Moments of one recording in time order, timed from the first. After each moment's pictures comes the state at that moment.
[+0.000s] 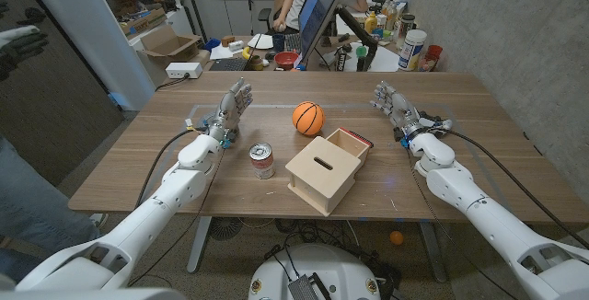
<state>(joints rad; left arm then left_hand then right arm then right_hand) 0.83 0.51 0.37 -1.28 -0.66 -0.30 -0.06 0.14 0.06 0.37 -0.13 0.17 0.13 0.12 0.18 0.17 0.06 0.07 0.21 0.19 0.03 0.08 0.18 0.18 0.02 0.05 0.19 0.18 -0.86 -0.51 -0.37 -1.34 0.64 0.28 0.00 0.34 0.13 0.32 -0.12 0.17 0.21 0.10 0.19 0.18 0.23 0.12 0.19 0.19 0.13 0.07 0.22 0.23 0.35 0.05 0.19 0.17</state>
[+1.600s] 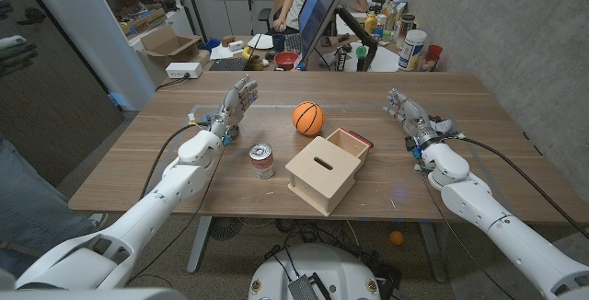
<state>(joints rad) 0.79 0.51 0.39 -1.25 -0.66 -0.31 -0.13 0.14 0.06 0.37 -0.13 0.17 0.13 0.12 0.19 0.17 0.06 0.07 0.21 0.19 0.03 0.09 0.18 0.18 0.02 0.06 0.19 0.17 -1.01 -0.61 -0.31 -1.49 0.60 0.29 -0.10 0.36 0.13 0.33 -0.13 0.18 0.23 0.09 0.20 0.18 0.23 0.12 0.19 0.19 0.13 0.07 0.22 0.22 0.35 0.05 0.19 0.17</state>
